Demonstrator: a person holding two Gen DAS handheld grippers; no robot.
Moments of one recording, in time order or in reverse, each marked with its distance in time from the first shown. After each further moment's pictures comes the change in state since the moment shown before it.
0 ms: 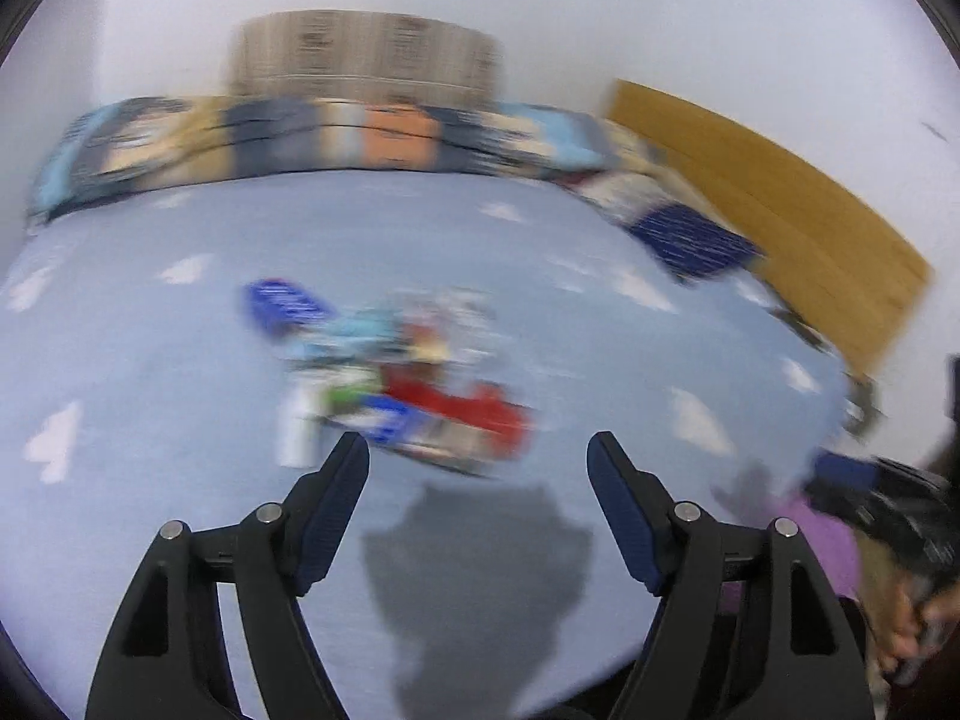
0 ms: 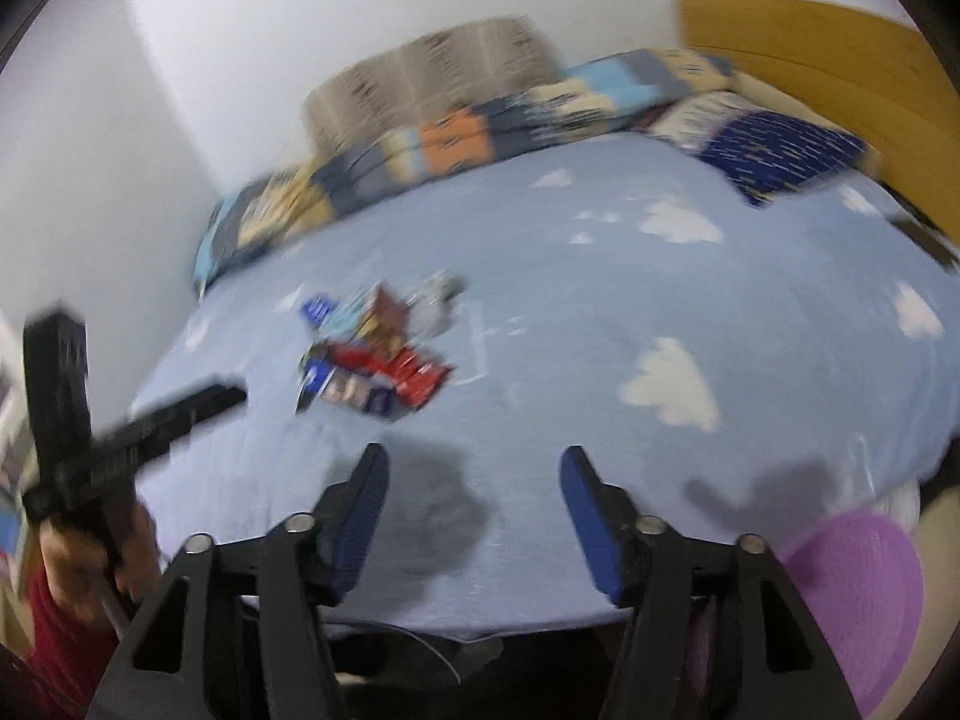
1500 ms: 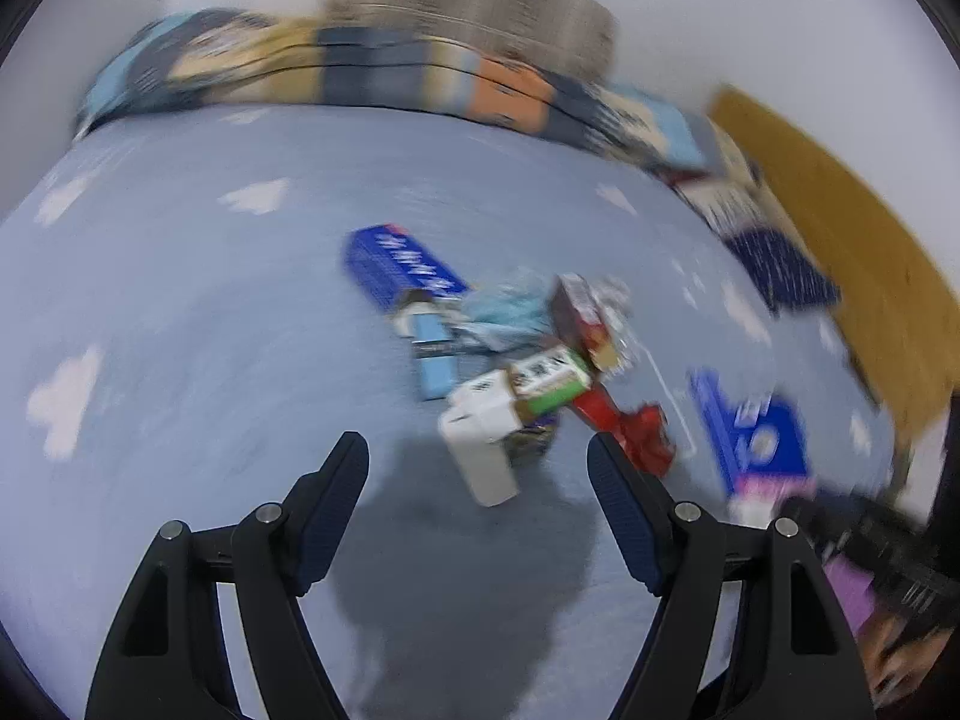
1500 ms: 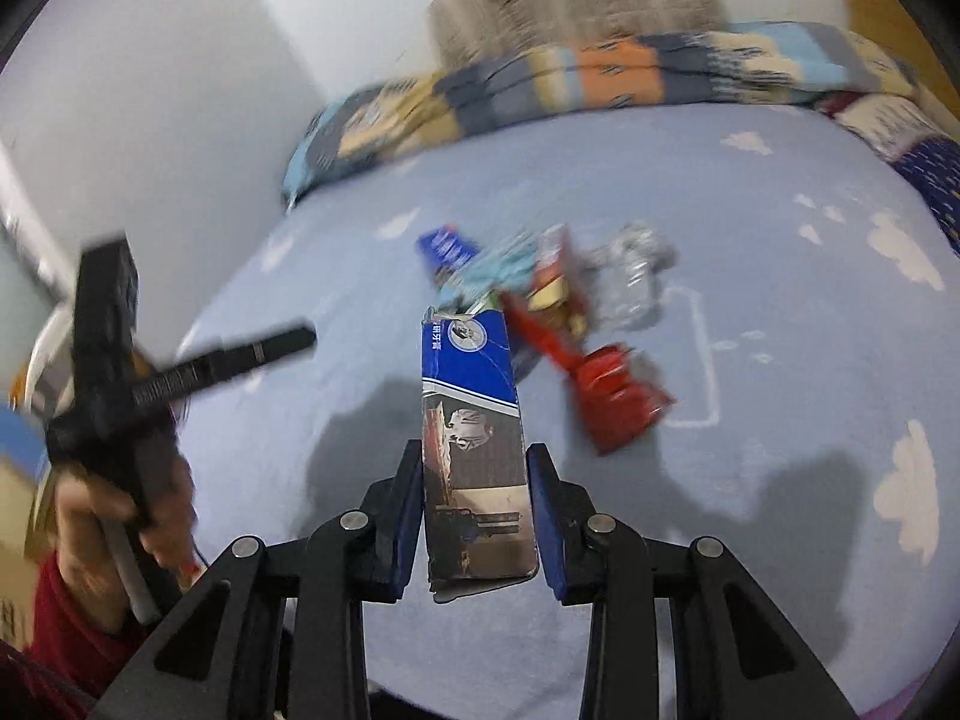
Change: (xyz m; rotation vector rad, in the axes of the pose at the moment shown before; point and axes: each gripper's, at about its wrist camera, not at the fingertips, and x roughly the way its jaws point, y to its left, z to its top) left arm 0.067 0.078 0.018 -0.101 0.114 0.045; right arm 0.138 0.084 0.040 -0.110 0.102 0.204
